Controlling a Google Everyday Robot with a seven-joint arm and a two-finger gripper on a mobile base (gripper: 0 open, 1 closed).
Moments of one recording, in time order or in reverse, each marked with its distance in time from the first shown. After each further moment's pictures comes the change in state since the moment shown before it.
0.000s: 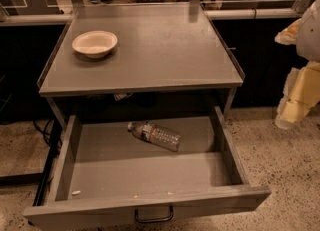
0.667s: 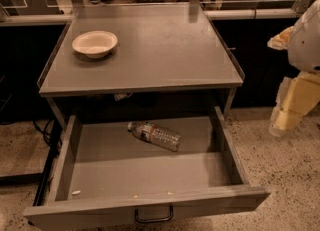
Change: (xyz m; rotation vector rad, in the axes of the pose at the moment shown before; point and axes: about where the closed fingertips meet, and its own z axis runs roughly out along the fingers) arm -0.007 0.008 0.011 0.019 -0.010 -0.041
